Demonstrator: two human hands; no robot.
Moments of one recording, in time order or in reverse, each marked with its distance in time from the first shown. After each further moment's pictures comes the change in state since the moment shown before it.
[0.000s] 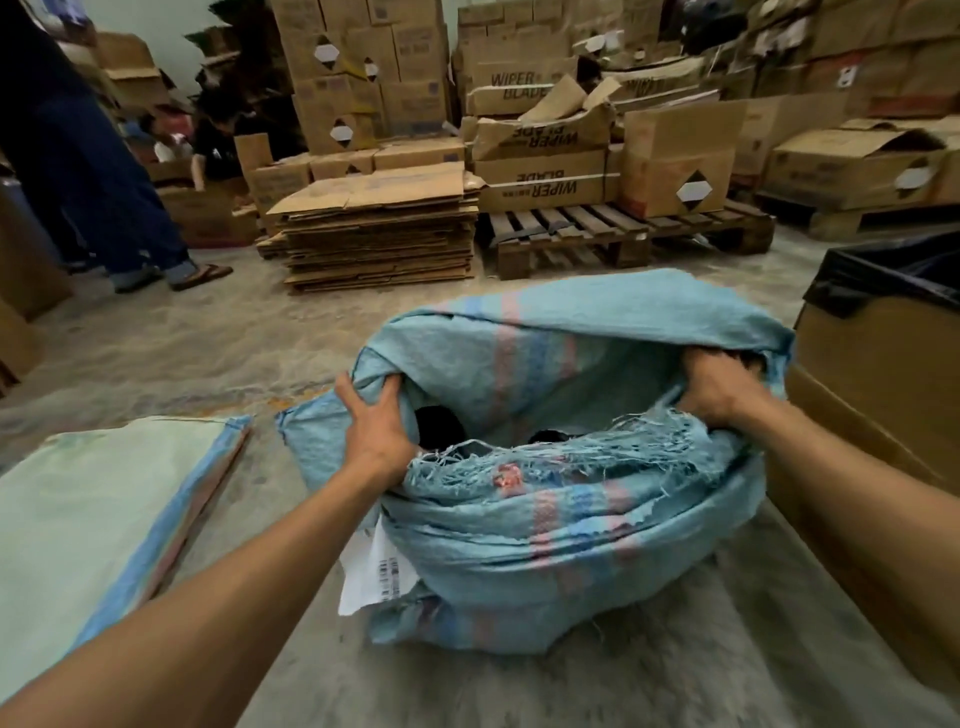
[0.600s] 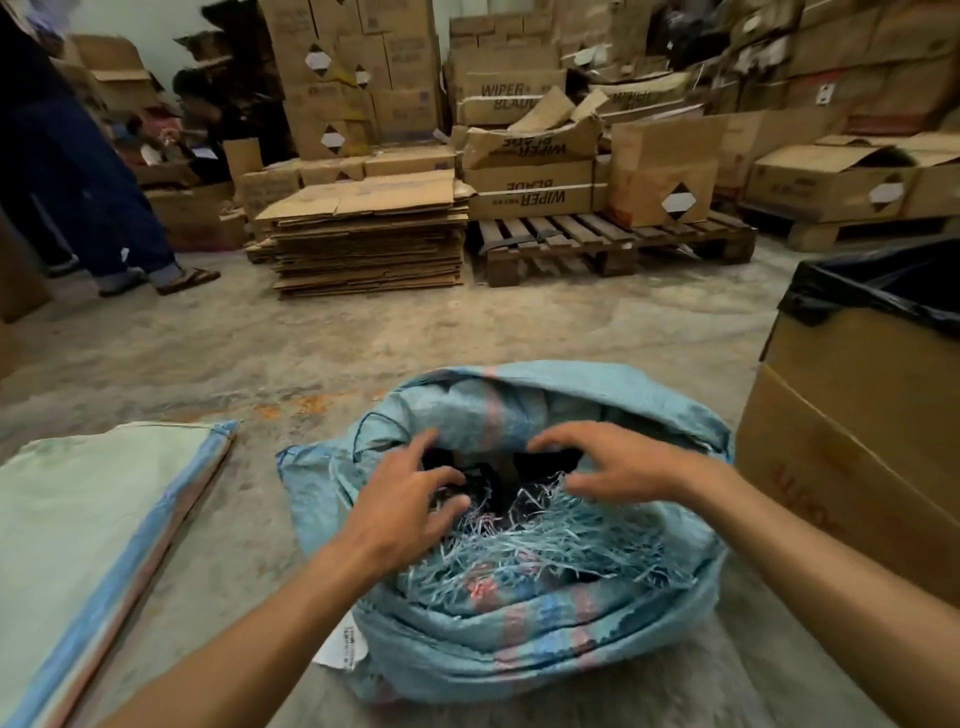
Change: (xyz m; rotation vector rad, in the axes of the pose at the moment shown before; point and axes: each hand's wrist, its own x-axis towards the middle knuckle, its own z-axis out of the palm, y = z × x) left_hand -0.041 -0.023 0.039 0.304 -0.034 0.630; right_hand -0.092 -0.079 0.000 0.135 -0.289 -0.652
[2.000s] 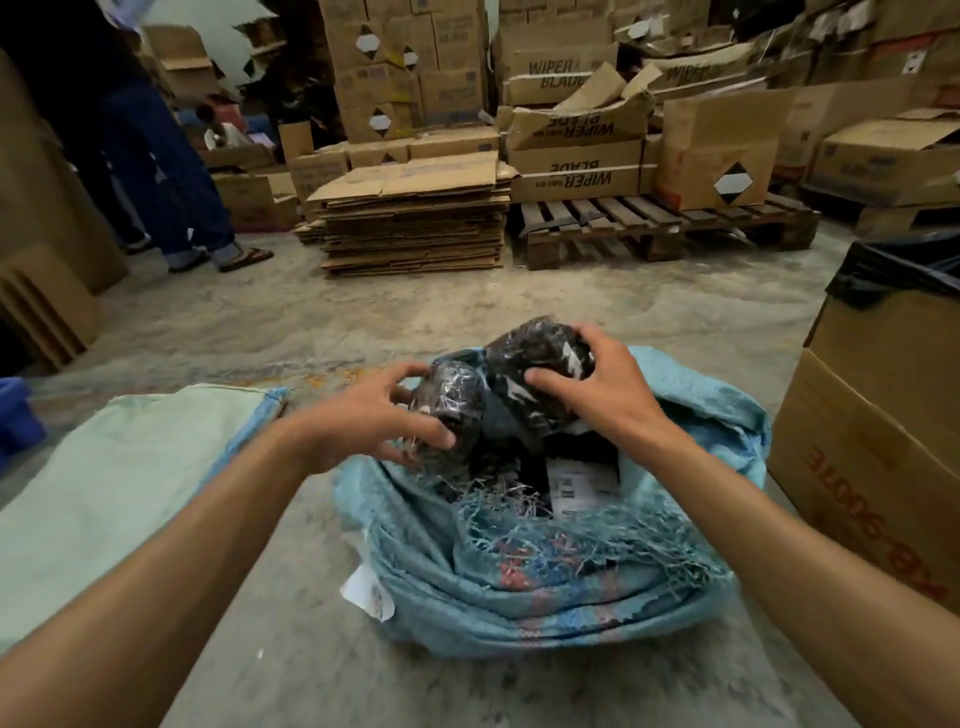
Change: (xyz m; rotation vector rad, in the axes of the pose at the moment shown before) left_hand -0.019 0.005 -0.116 -0.944 -0.241 -0.512; right_hand 0.010 -0.062 -0.008 0.717 0.659 0.076
